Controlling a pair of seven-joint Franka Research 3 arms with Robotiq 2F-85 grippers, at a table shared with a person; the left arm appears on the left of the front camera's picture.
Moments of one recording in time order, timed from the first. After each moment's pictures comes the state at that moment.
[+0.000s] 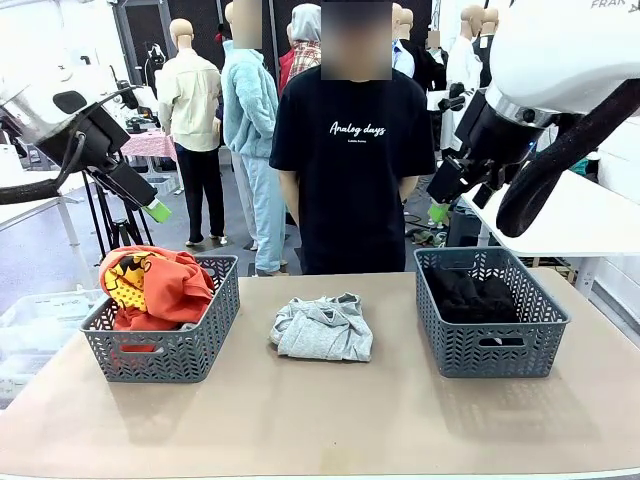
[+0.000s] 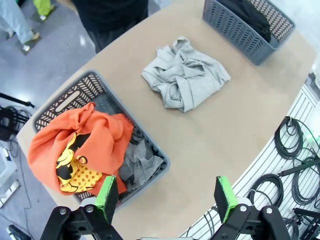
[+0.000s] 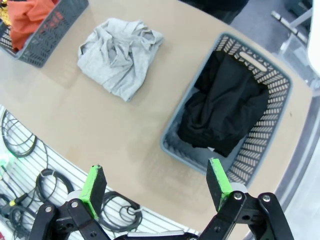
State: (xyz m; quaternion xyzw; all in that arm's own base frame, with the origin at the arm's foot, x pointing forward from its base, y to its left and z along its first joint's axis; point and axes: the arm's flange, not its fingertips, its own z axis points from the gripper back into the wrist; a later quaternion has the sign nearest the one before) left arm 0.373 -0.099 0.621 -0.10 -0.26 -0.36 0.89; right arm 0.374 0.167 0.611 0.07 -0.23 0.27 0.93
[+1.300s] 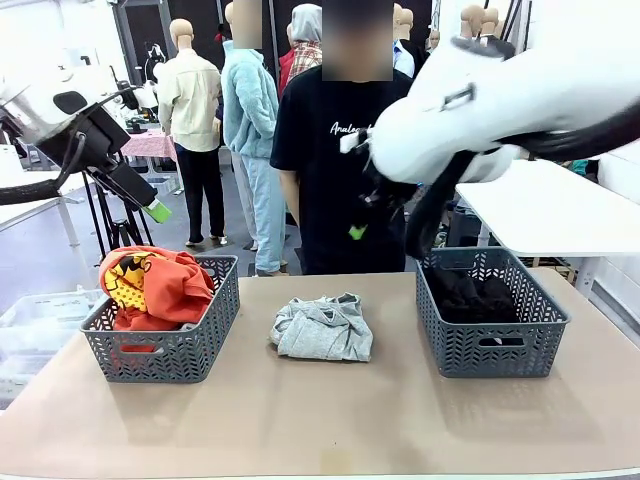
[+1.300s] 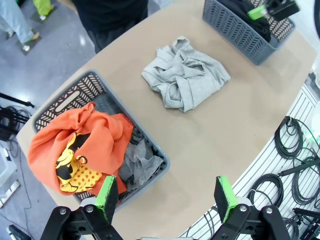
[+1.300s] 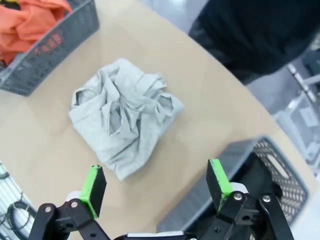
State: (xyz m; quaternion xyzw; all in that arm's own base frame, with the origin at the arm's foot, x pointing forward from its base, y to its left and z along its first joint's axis) left arm 0.373 -0.100 0.620 -0.10 -0.26 -0.36 0.89; right arm 0.503 0.282 0.520 0.07 -0.26 0.39 0.88
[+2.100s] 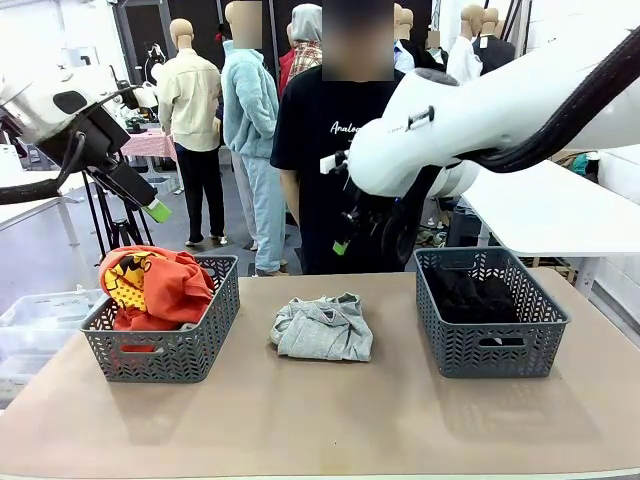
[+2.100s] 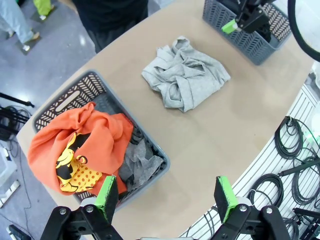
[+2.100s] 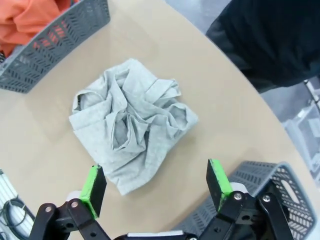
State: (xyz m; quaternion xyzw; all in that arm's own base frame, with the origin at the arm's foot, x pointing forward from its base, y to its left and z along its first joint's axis) left arm 0.373 -0.100 0.621 -0.10 -0.26 -0.36 0.89; right arm 0.529 0.311 0.484 0.08 -0.24 0.42 0.87
